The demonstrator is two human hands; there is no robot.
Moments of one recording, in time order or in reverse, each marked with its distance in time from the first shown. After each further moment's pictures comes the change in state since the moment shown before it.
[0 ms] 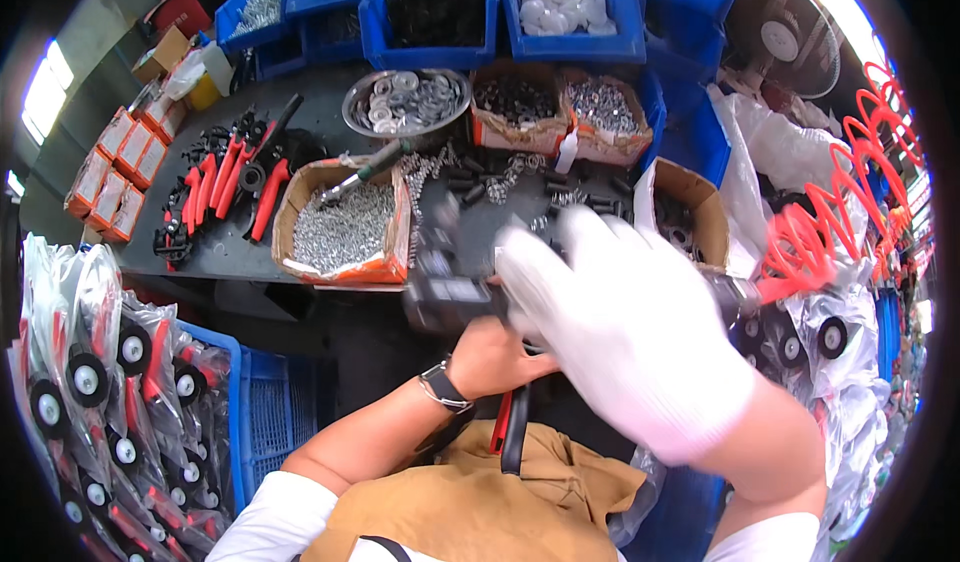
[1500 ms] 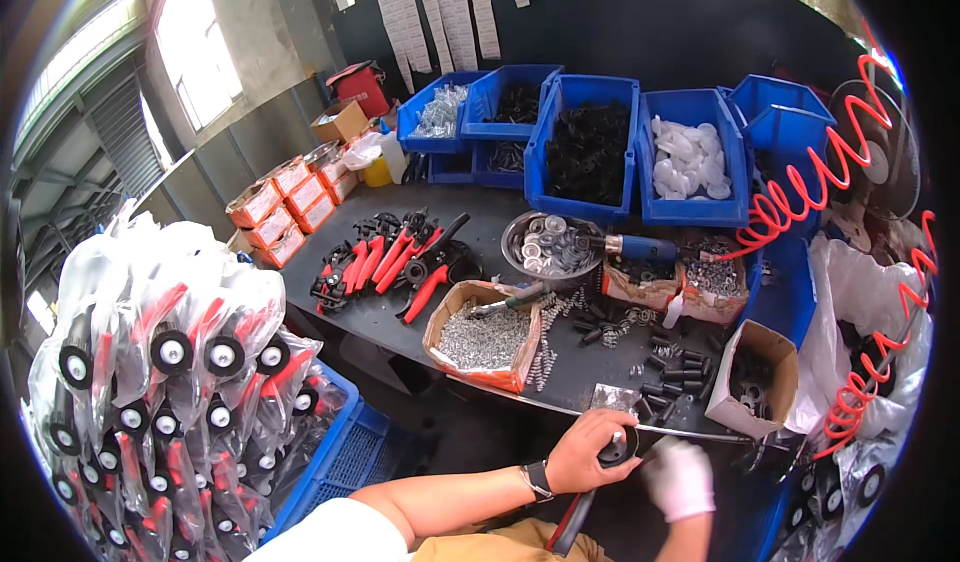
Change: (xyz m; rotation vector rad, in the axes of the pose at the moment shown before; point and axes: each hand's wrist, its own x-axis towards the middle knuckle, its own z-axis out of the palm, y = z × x) left_hand 0.000 0.014 0.018 0.068 0.184 0.038; right_hand -0.082 0.072 0.158 0.342 -0.228 0.462
